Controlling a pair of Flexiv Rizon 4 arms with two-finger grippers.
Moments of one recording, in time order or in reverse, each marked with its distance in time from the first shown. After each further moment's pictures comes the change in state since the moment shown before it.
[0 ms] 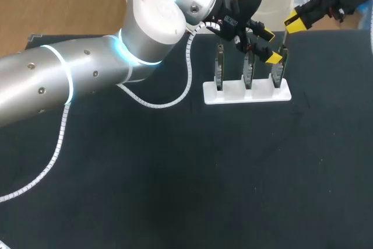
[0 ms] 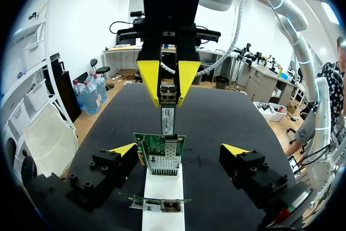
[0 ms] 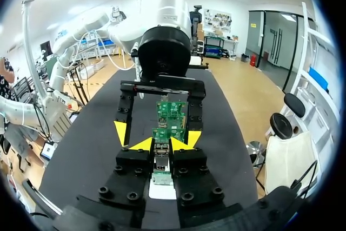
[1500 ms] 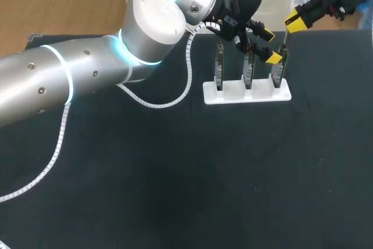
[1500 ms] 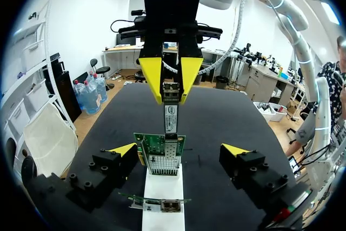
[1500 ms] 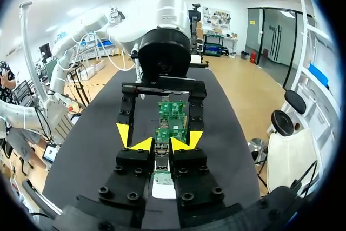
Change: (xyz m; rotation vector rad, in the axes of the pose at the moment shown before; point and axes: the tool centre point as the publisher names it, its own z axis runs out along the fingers) left arm 0.000 0.000 0.000 0.000 0.000 0.000; right arm -0.002 0.002 -0.001 -0.006 0.010 0.029
